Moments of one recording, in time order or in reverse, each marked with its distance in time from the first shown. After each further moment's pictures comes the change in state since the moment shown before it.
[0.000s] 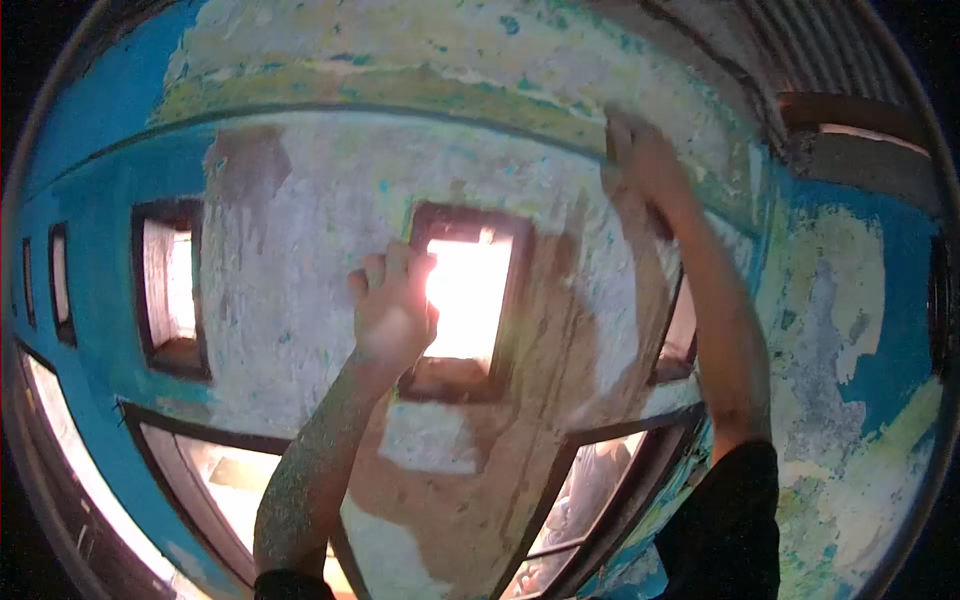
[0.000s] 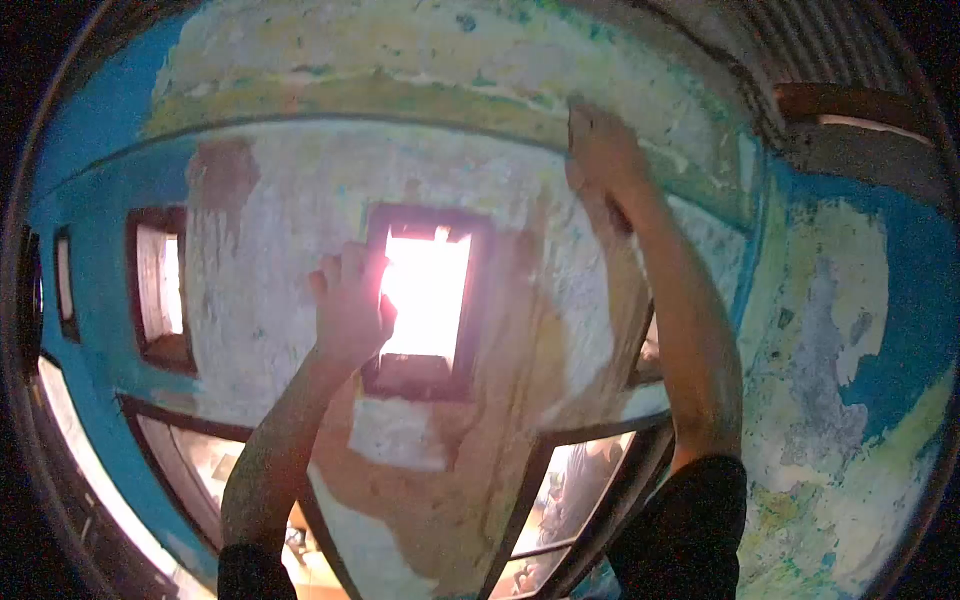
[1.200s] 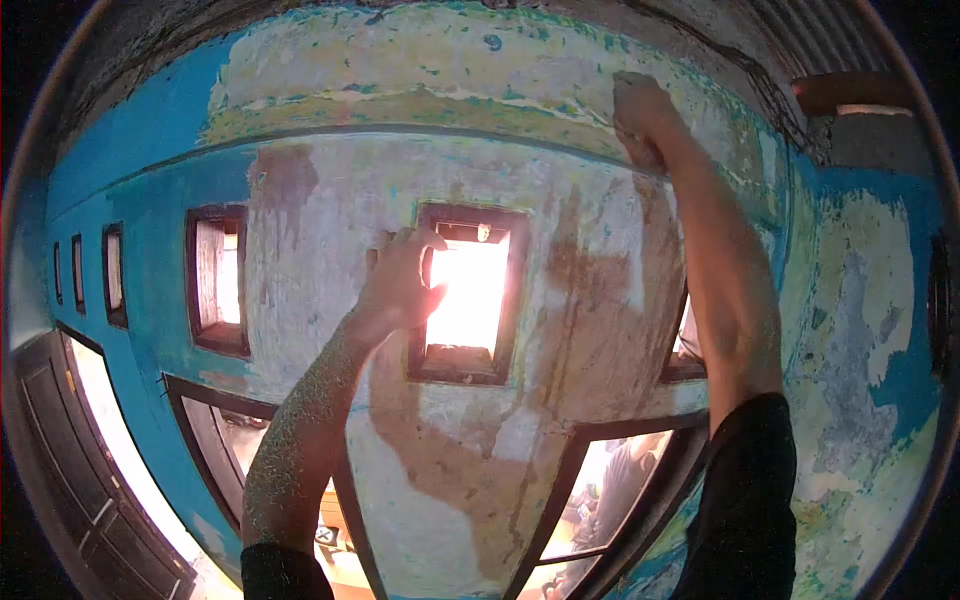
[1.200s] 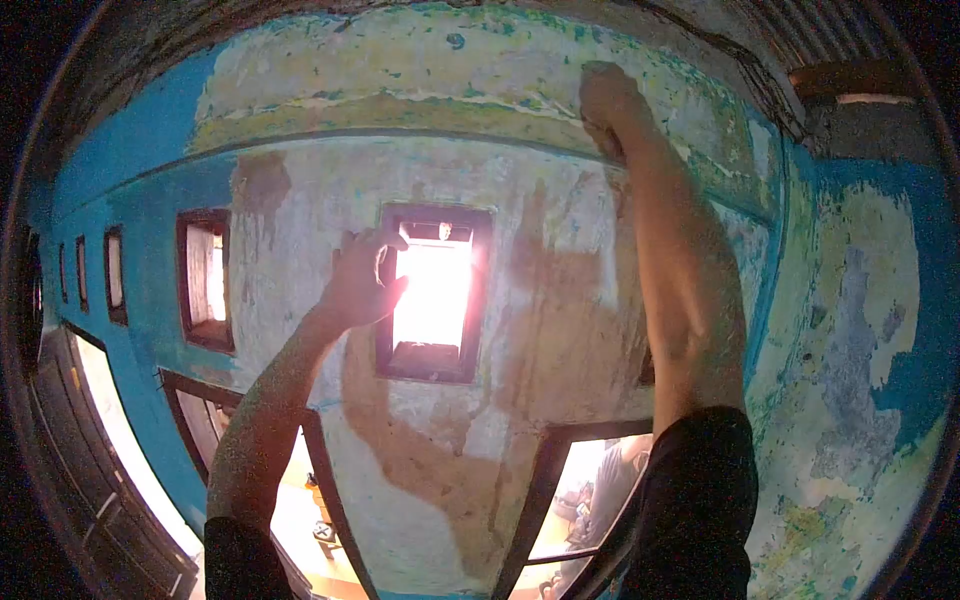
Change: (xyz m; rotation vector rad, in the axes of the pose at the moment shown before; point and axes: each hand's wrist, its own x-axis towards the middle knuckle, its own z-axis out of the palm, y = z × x) left_hand 0.028 0.001 -0.028 -0.275 -0.316 -0.133; right_hand 0.053 0.032 0.015 -0.058 -0.109 -0.055
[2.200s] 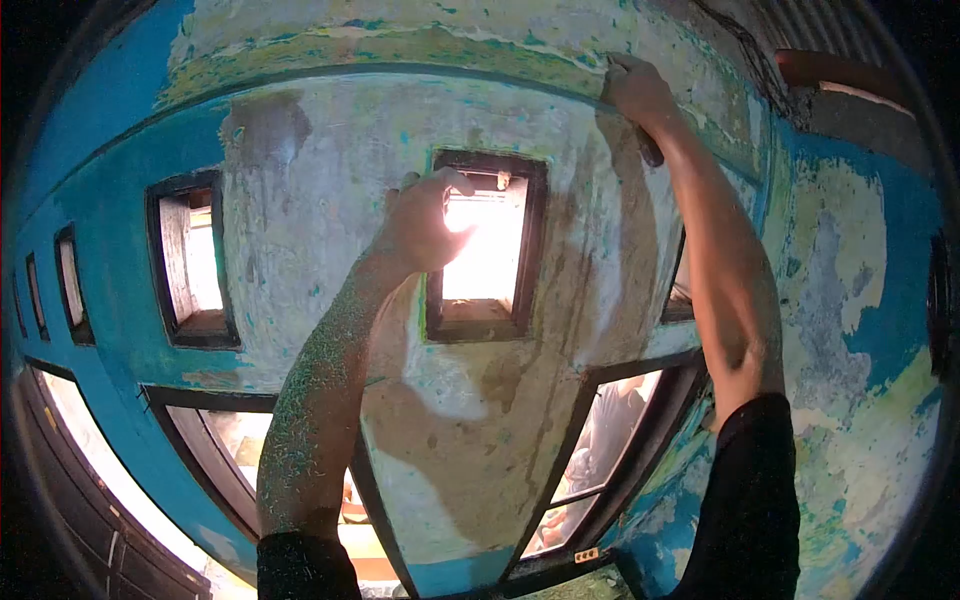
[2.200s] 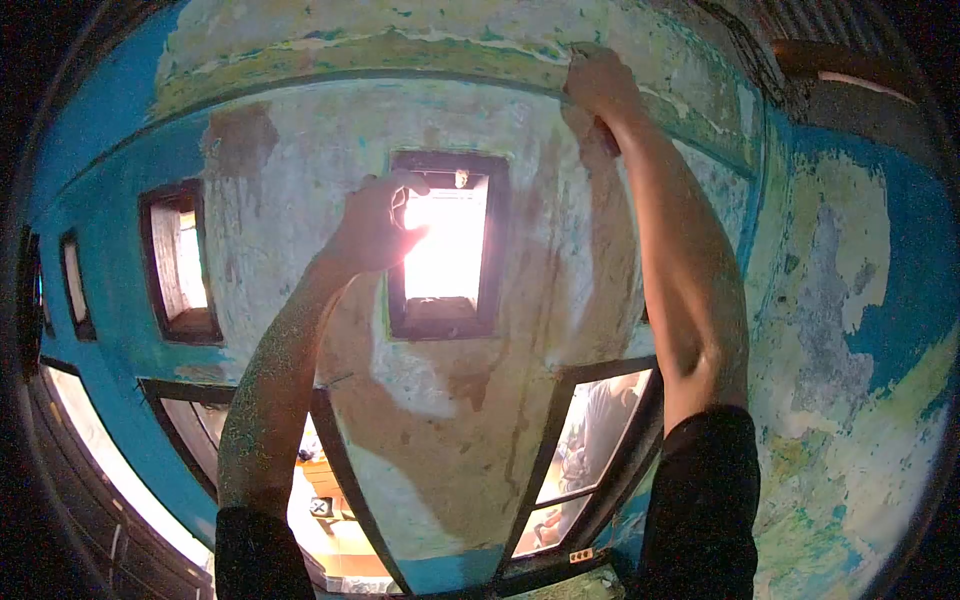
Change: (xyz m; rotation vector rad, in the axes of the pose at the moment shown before) left_hand 0.022 -0.031 0.015 -0.371 0.008 0.140; right_hand -0.068 -0.082 -0.027 -0.114 -0.117 0.015
